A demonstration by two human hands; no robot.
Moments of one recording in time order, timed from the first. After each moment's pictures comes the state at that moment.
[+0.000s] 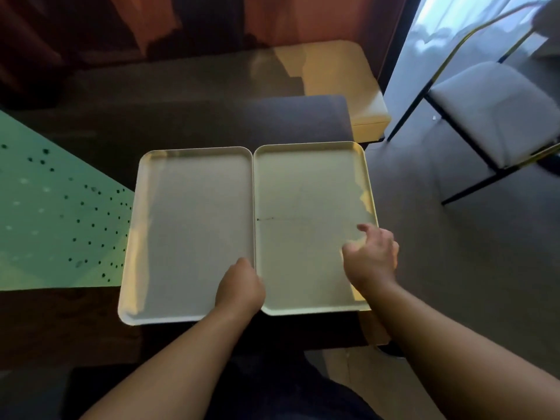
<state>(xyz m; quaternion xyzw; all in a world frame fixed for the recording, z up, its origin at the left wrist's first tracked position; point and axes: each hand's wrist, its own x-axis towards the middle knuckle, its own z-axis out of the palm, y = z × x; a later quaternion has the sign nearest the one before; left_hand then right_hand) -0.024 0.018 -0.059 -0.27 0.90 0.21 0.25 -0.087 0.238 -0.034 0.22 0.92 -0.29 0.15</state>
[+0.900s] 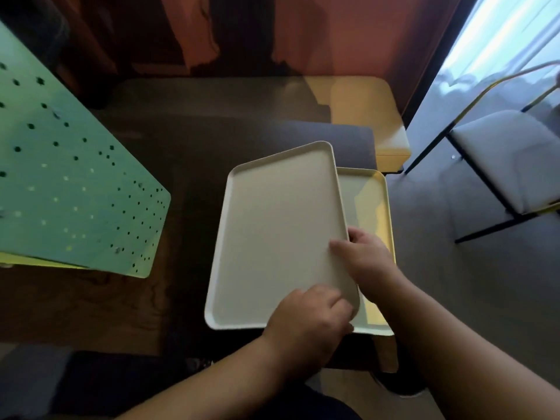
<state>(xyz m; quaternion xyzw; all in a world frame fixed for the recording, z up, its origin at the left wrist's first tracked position) 0.007 0.069 0.035 0.22 0.95 0.22 -0.05 -0.110 0.190 0.026 0.16 0.77 -0.55 0.27</state>
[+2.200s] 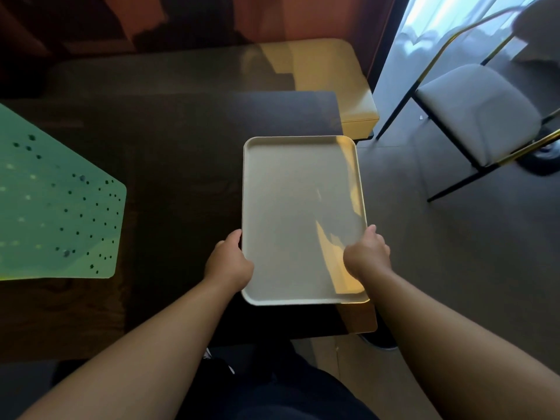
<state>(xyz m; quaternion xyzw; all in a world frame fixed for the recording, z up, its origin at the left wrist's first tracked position) -0.046 0.007 -0.038 -0.27 0.87 0.32 0.27 -0.091 0.261 -0.053 0.29 0.89 -0.26 0.25</state>
